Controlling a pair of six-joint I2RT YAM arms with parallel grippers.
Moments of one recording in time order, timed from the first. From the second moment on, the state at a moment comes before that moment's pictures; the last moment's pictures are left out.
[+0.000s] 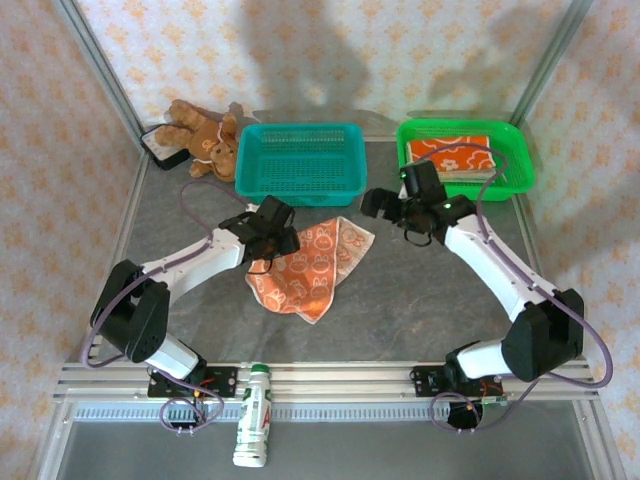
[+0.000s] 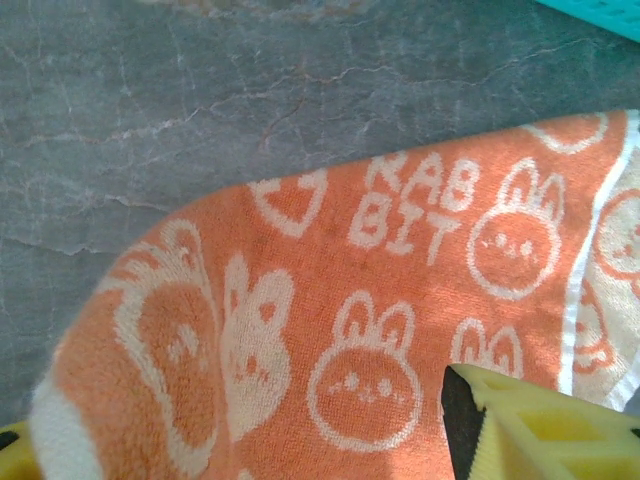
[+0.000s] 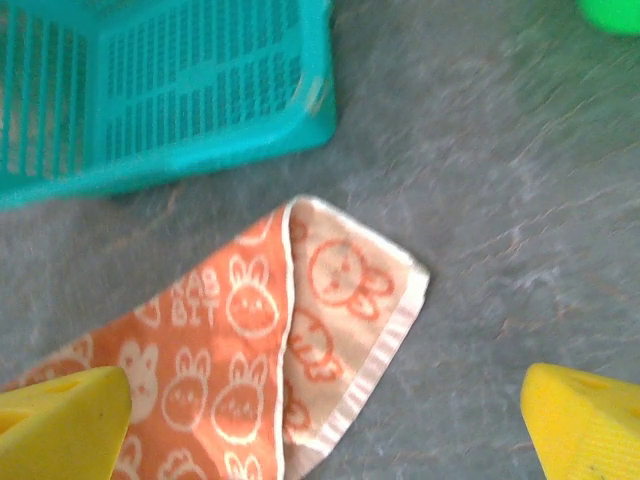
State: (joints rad) left arm -0.52 1.52 1.02 -0.57 -0.14 -0.82; right arm 0.43 1.38 1.17 -0.65 -0.09 0.59
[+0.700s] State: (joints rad) left arm -0.46 1.45 1.04 -0.73 -0.24 -0.67; right arm 0.77 1.79 1.05 -0.43 -0.01 0.71
